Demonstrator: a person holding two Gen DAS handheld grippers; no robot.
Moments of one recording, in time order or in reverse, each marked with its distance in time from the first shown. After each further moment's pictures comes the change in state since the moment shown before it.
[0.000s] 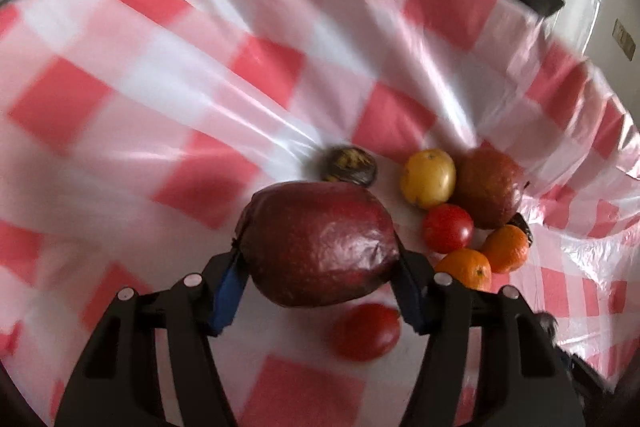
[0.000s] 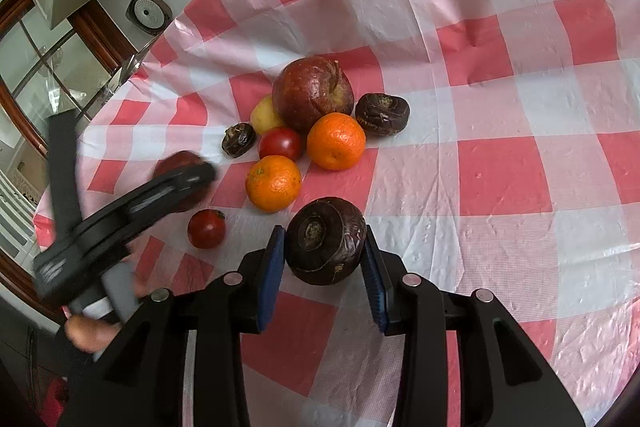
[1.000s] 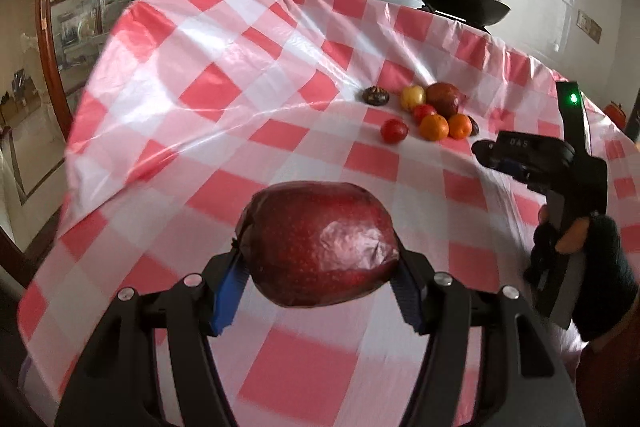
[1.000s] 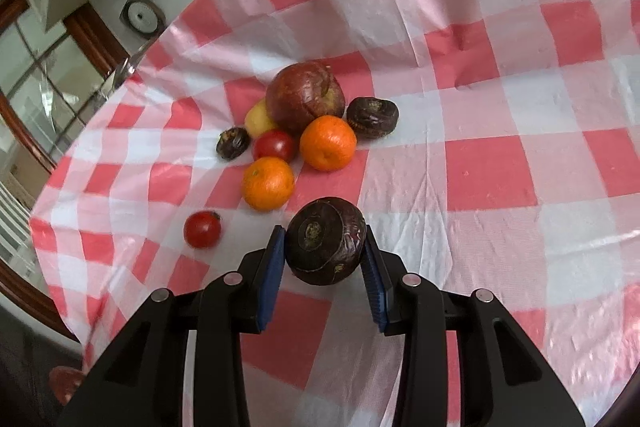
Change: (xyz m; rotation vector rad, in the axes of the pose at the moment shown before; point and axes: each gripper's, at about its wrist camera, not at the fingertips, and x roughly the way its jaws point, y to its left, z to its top) left arm -0.190 0.017 -0.155 0.030 -0.080 0.056; right arm -0.015 0.009 -0.014 -0.006 -0.012 -0.036
